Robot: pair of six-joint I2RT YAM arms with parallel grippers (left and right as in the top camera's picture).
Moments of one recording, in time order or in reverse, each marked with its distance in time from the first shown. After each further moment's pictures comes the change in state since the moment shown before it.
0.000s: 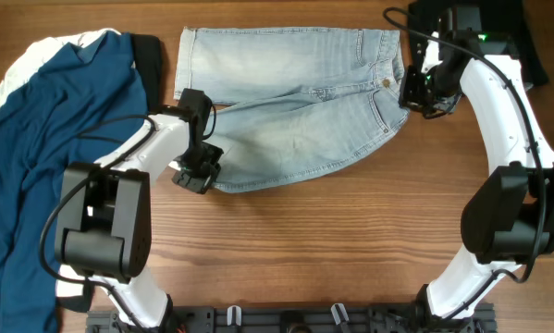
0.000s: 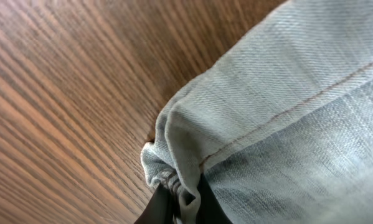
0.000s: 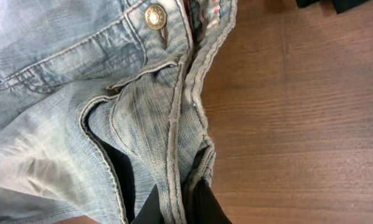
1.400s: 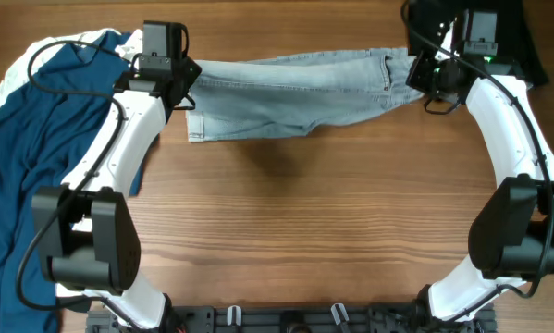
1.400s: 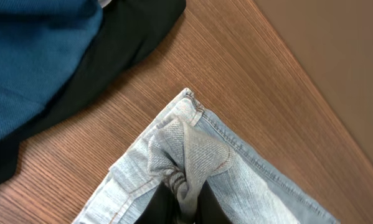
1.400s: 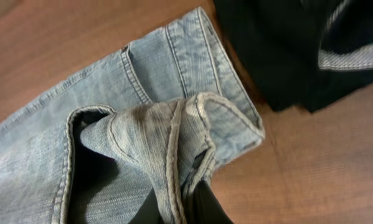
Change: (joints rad) left arm 0.071 -0.077 0.251 0.432 -0.305 0.360; right arm -0.043 -0.088 -0.194 0.468 0.019 0.120
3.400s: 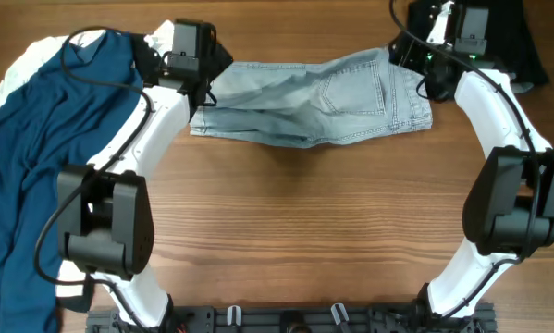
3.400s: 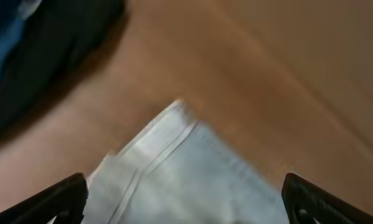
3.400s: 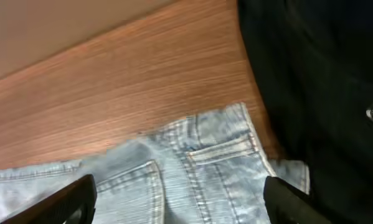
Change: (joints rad) left arm -0.092 0.092 0.029 0.154 -0.052 0.085; right arm 0.005 0.136 0.016 0.307 -0.073 -0.066
